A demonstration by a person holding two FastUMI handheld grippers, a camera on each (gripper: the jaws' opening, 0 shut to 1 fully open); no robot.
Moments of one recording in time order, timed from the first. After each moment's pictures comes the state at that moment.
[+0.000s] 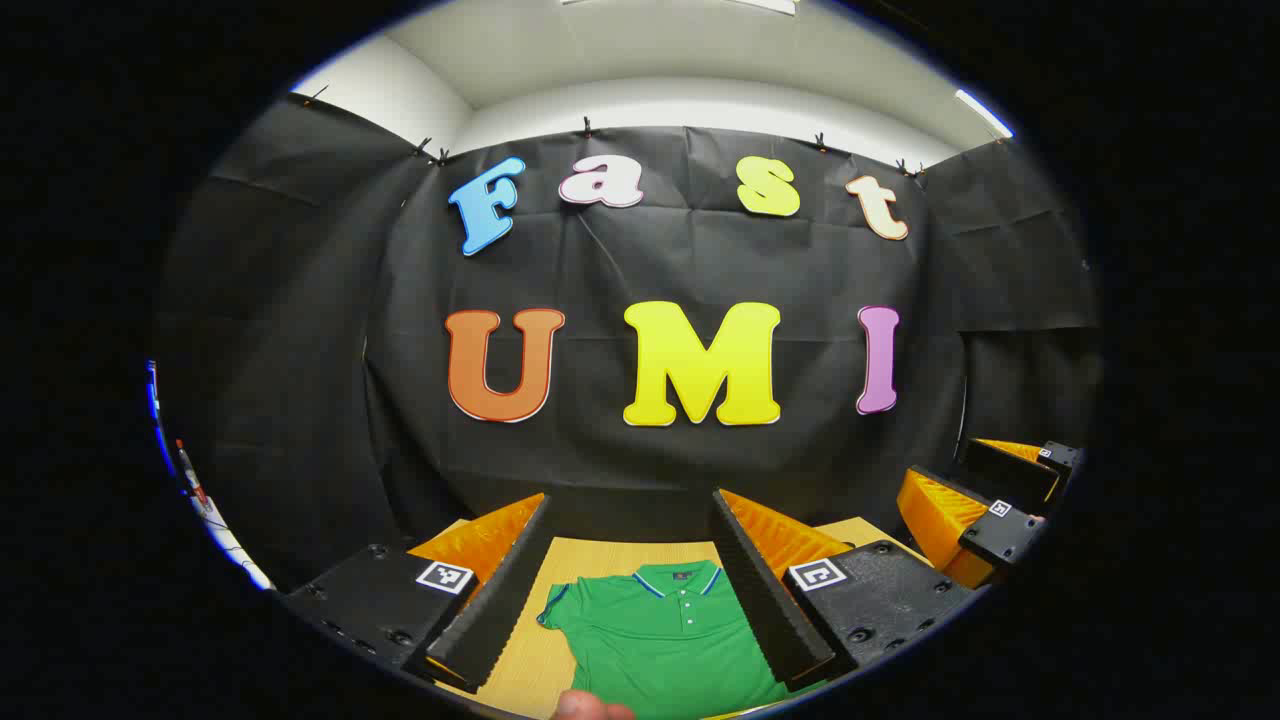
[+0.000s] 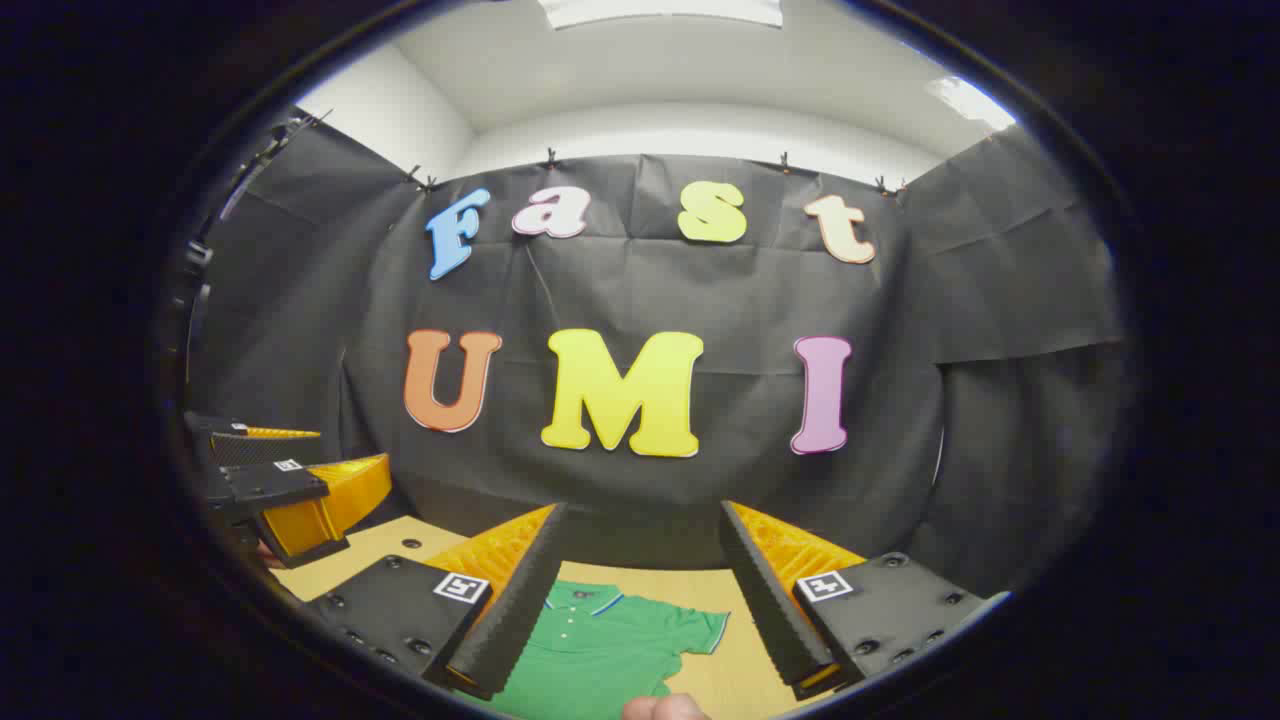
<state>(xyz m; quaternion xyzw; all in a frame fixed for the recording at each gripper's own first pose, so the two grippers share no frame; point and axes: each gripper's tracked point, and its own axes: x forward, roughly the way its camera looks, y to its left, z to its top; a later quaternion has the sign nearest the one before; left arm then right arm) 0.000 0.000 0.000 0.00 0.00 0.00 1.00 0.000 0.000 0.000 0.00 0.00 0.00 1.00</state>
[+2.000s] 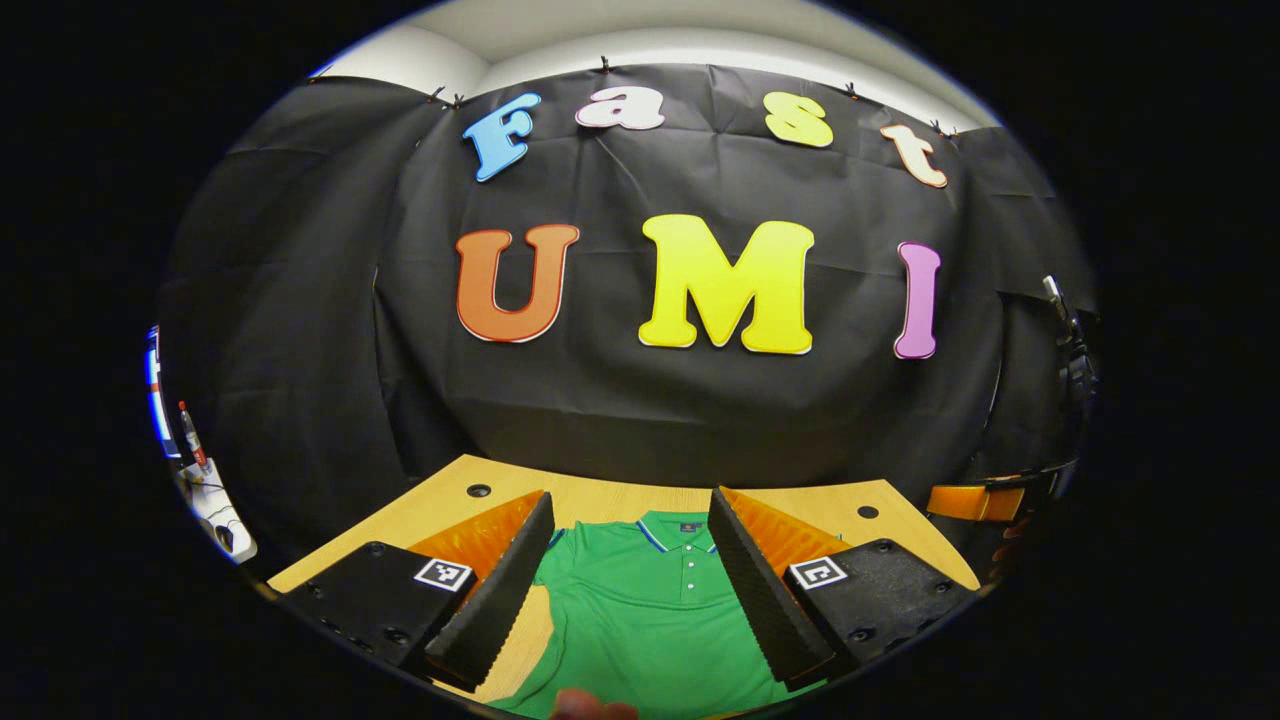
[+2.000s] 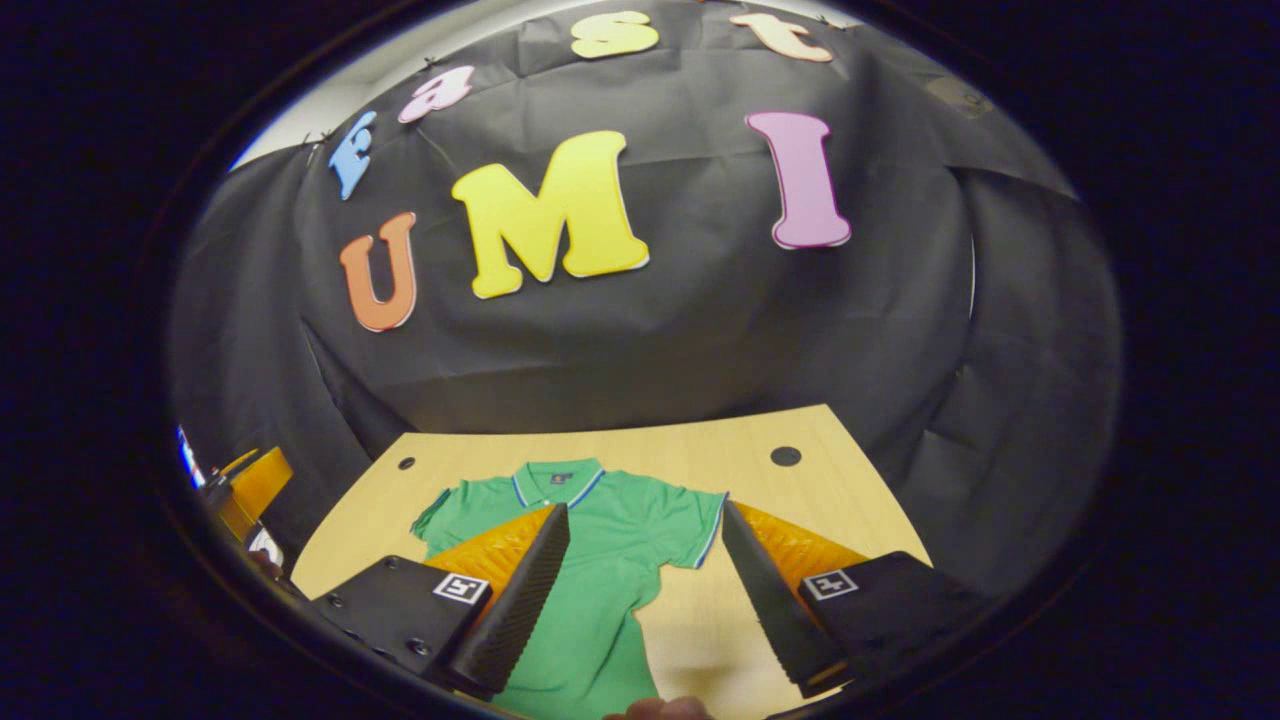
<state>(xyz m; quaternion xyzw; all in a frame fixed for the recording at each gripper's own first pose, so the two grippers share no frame) 0.038 -0.021 -0.095 -0.02 0.11 0.05 0.99 0.107 -0.133 -0.177 0.10 0.30 0.02 0.95</state>
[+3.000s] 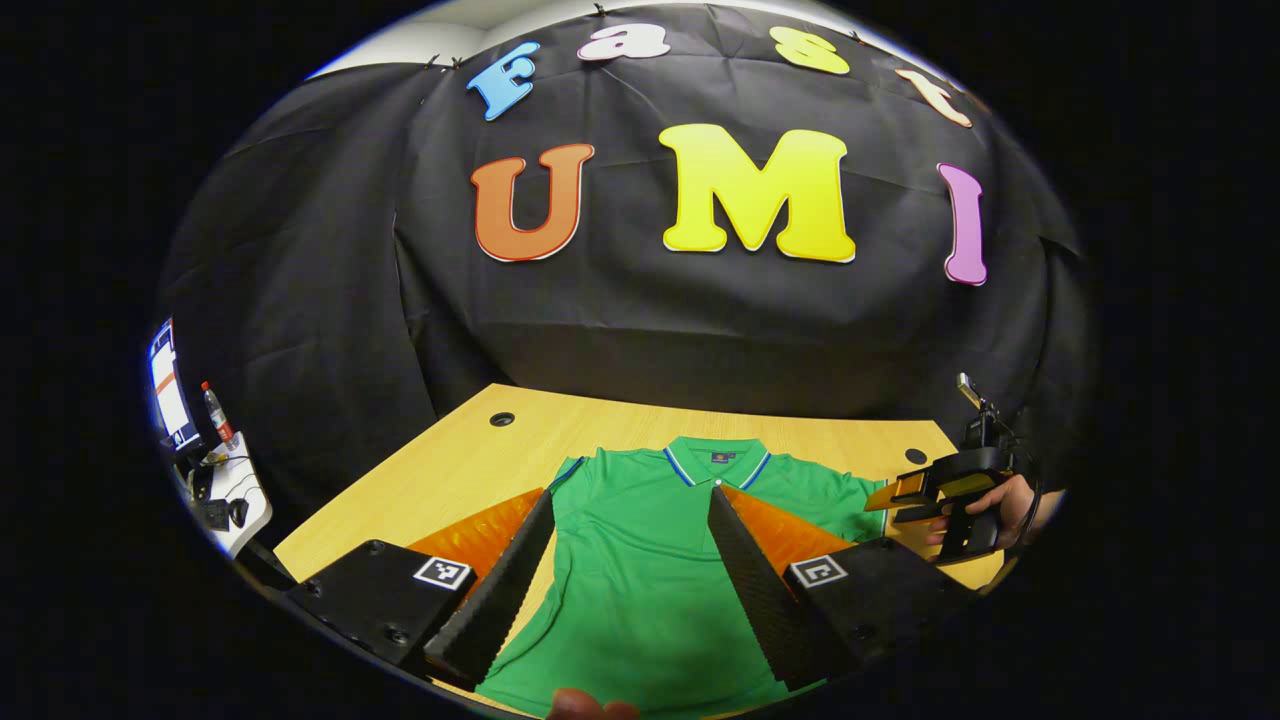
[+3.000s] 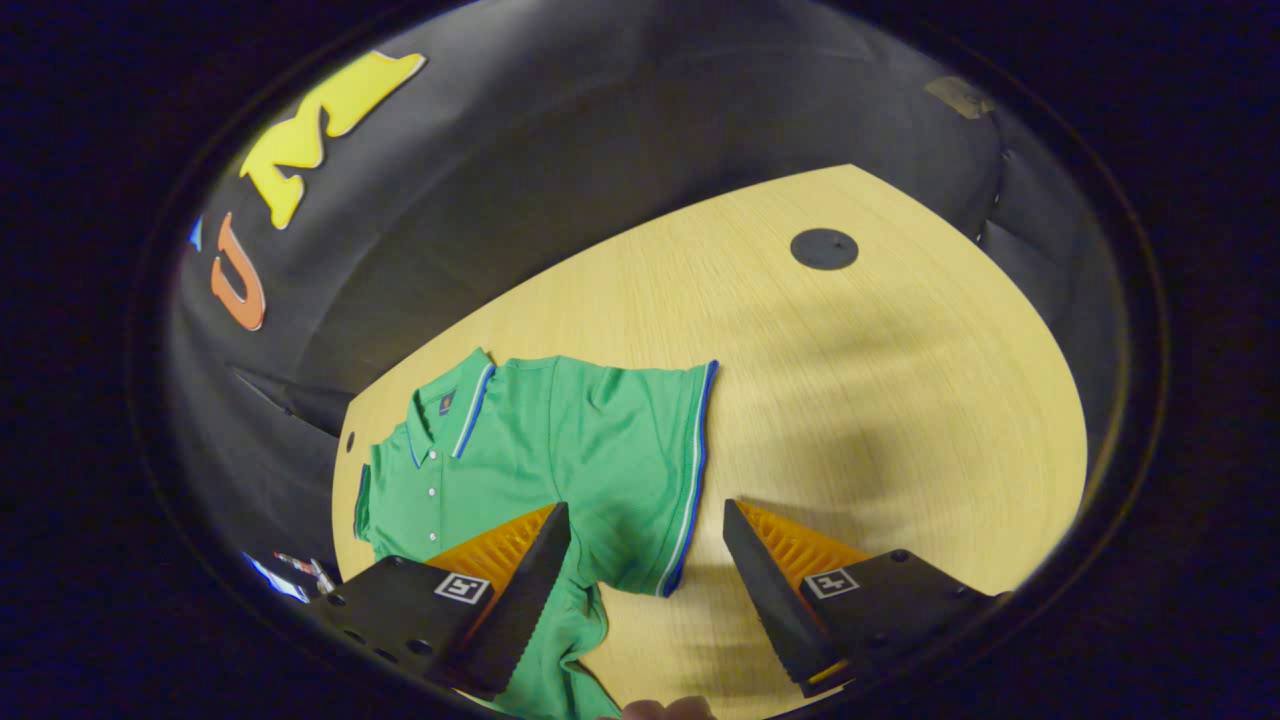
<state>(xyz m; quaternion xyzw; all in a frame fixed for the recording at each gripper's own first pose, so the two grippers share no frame) 0.041 -0.025 -0.172 0.00 0.22 0.11 0.97 0.211 -0.140 -0.422 0.25 0.53 0.01 0.81</state>
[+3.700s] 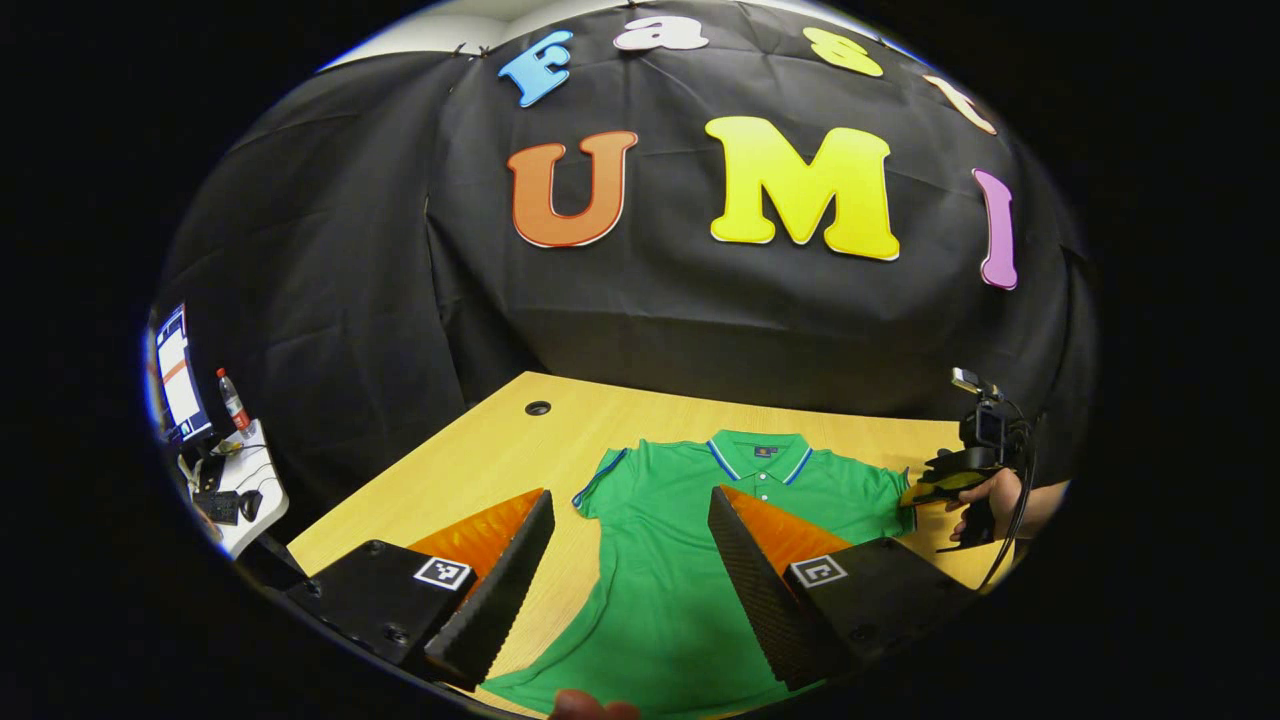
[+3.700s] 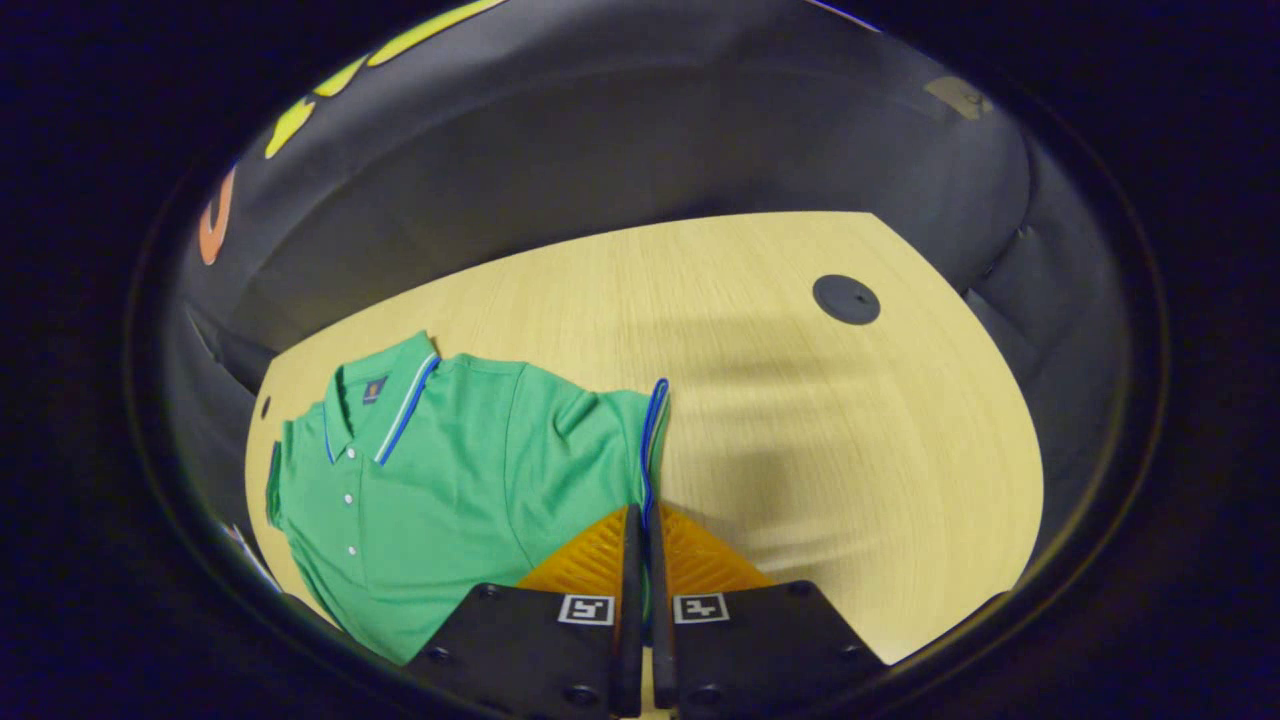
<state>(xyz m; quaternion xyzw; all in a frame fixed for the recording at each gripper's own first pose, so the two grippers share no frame) 0.031 0.028 -0.180 -0.02 0.23 0.15 0.96 0.245 -0.141 -0.437 0.12 0.53 -0.04 0.84</state>
